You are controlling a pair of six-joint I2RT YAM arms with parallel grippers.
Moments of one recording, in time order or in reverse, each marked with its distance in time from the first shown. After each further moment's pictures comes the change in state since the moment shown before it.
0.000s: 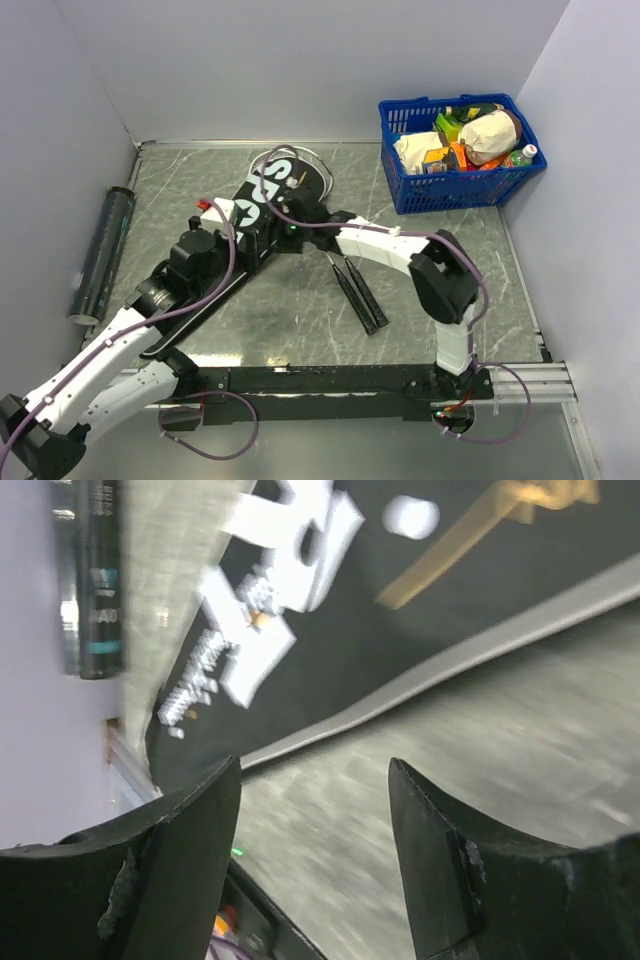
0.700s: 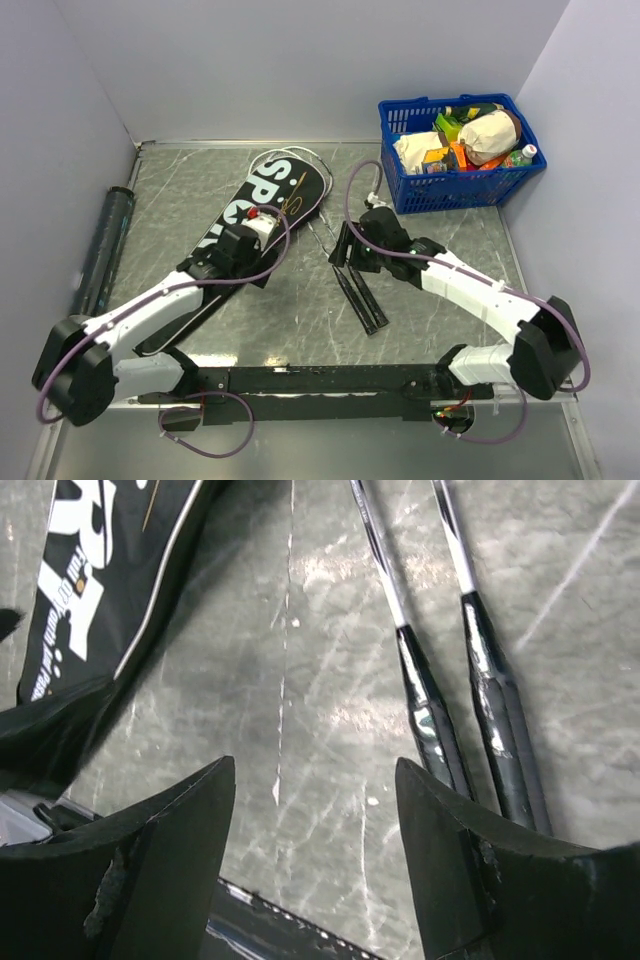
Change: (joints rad) left arm 0.000 0.369 -0.021 -0.016 -0.021 0.193; right arm -0.153 -0.652 -0.528 -0.225 0.196 -0.092
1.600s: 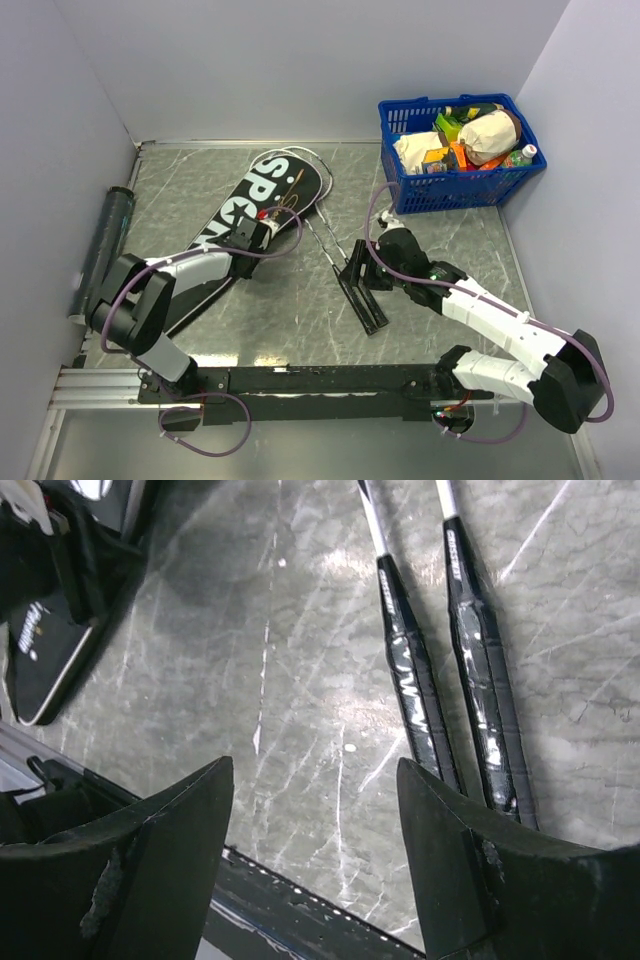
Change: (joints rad) left arm 0.112 0.429 0.085 0.051 -0.040 0.118; right arm -0.002 -0.230 -0.201 0.019 -0.042 -0.011
